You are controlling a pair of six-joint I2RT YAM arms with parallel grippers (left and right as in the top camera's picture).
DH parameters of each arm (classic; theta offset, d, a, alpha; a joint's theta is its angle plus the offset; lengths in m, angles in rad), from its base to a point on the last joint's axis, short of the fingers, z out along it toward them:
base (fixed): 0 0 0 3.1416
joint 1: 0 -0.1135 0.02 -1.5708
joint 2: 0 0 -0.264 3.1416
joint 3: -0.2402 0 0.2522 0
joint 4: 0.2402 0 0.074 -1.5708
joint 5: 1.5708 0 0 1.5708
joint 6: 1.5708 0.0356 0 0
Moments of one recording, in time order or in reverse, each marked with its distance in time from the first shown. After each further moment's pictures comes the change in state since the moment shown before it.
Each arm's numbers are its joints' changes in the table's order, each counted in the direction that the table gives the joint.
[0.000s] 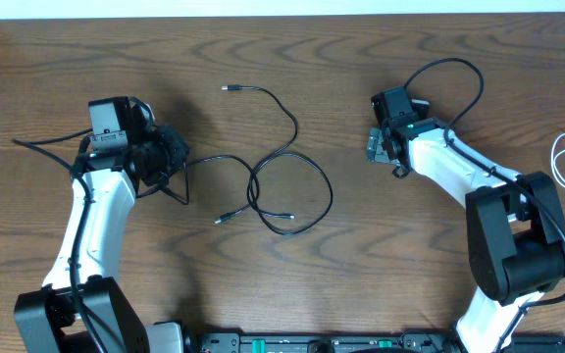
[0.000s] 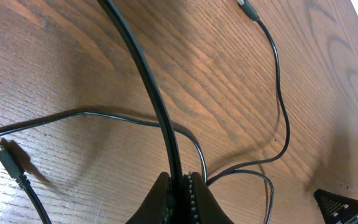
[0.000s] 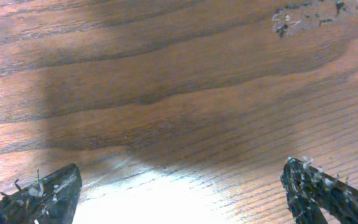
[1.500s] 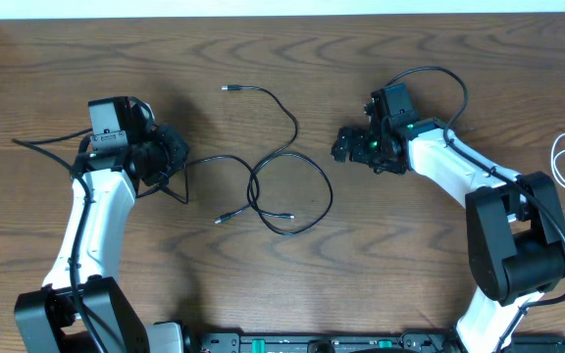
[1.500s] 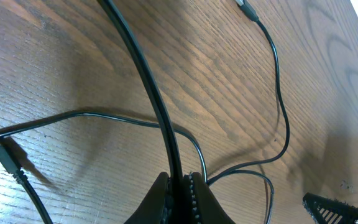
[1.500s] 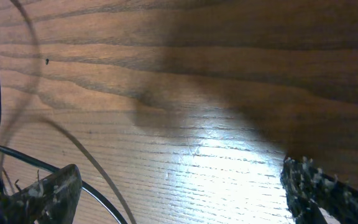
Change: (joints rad) left arm 0.000 0.000 0.000 -0.002 0.000 0.003; right arm -0.002 0.000 0.000 -0.091 -0.593 -0.003
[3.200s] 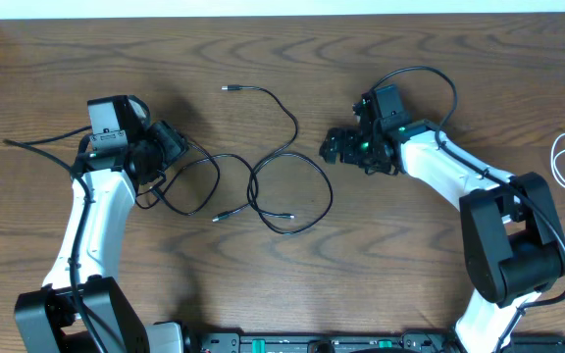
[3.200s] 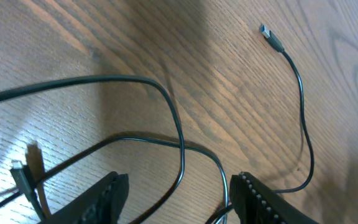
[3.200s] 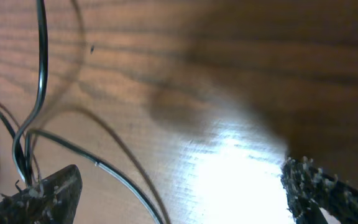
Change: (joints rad) left arm 0.000 0.000 0.000 -0.027 -0.127 -0.027; right arm -0.042 0.000 0.000 -0.038 -0.056 0.000
